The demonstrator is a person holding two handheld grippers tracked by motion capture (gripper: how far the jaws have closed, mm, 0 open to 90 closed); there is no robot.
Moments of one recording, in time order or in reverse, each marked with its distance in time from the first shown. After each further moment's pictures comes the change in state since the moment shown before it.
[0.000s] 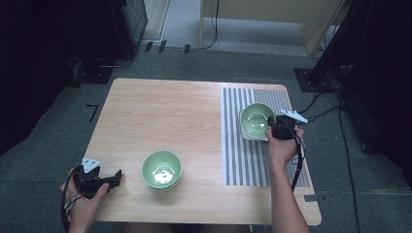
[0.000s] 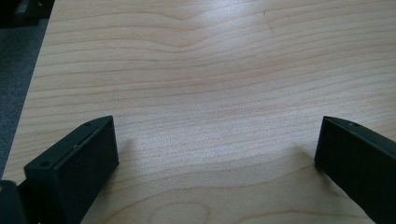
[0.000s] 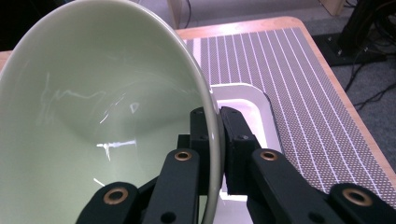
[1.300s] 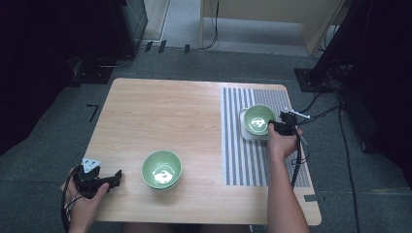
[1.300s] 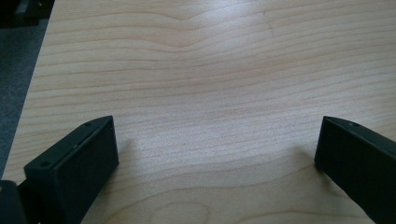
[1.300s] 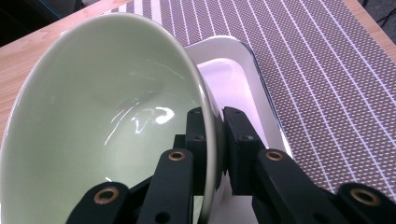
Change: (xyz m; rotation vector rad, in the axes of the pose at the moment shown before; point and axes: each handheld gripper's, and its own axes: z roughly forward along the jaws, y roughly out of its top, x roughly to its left) left arm 0.000 0.000 0.000 0.000 0.000 0.000; right arm -0.028 -0.003 0.046 0.181 -0.011 0.244
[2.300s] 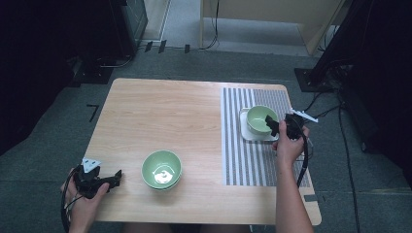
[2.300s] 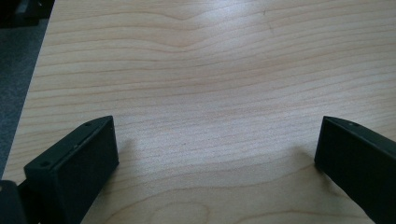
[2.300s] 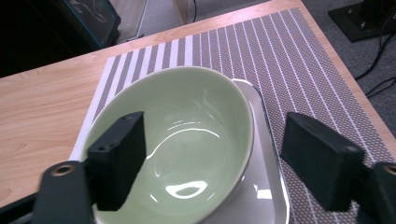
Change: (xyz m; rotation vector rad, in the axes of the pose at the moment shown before) left arm 0.000 0.000 0.000 0.000 0.000 0.000; right arm -0.001 0.000 -0.039 -0.147 0.095 -0.125
